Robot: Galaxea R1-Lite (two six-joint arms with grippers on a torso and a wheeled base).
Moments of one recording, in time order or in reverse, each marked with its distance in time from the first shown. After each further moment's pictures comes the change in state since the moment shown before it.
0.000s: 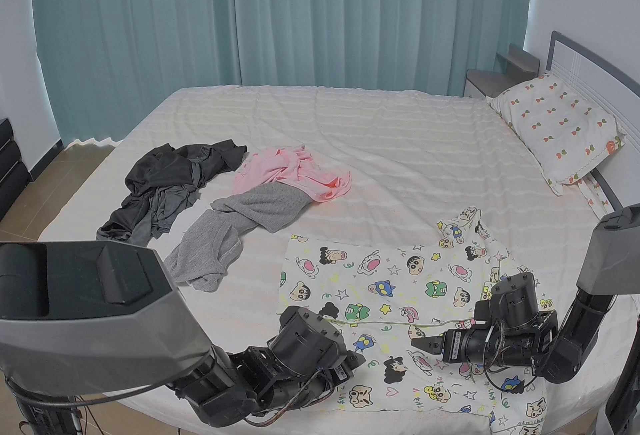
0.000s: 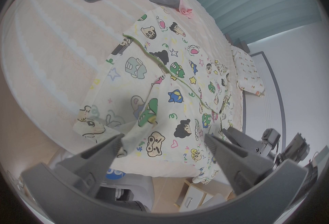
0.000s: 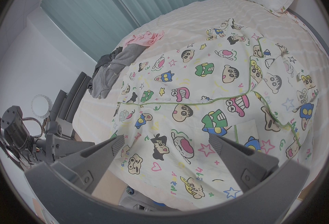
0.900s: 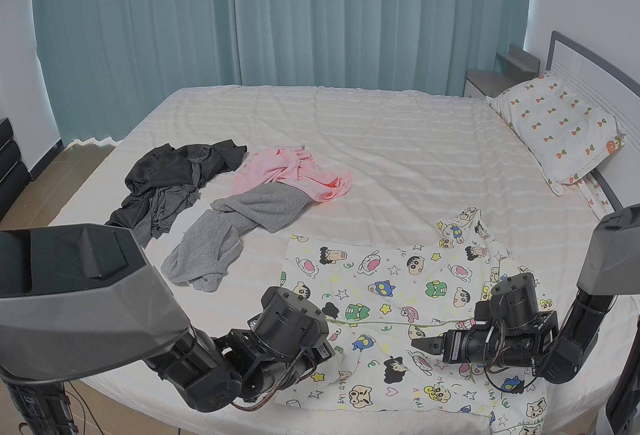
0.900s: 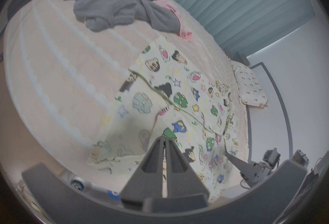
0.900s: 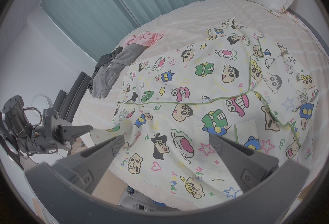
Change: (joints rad) left arm 0.071 -0.032 0.007 -0.013 0.163 0.106; right arm 0.002 -0.001 0.003 0.000 0.000 0.000
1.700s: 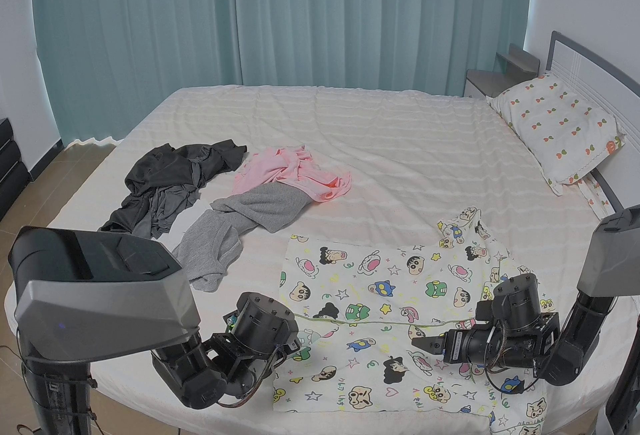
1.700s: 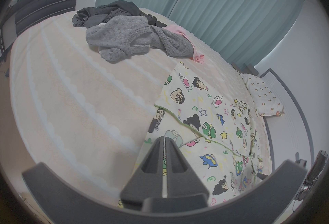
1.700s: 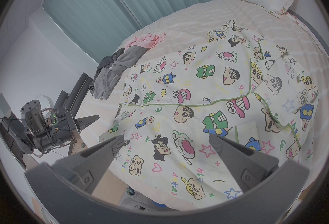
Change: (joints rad) left arm 0.100 0.121 0.098 -0.272 0.138 0.150; right arm 0.001 0.001 0.020 -0.043 0.000 0.000
